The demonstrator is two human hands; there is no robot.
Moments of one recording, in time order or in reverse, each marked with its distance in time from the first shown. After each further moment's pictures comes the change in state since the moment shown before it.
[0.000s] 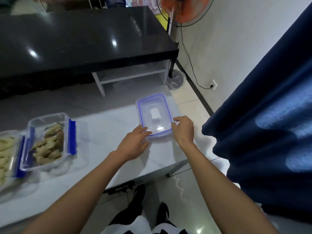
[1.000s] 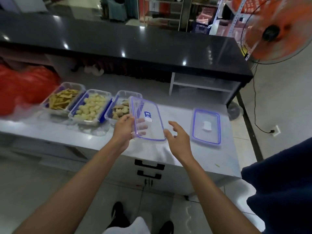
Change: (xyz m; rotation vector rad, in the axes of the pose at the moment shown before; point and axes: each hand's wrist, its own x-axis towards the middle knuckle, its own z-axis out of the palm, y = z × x) left_hand -0.183 0.000 -0.094 -1.372 0.919 -0.764; right_hand -0.160 -0.098 0.048 0.324 -0.552 -0.370
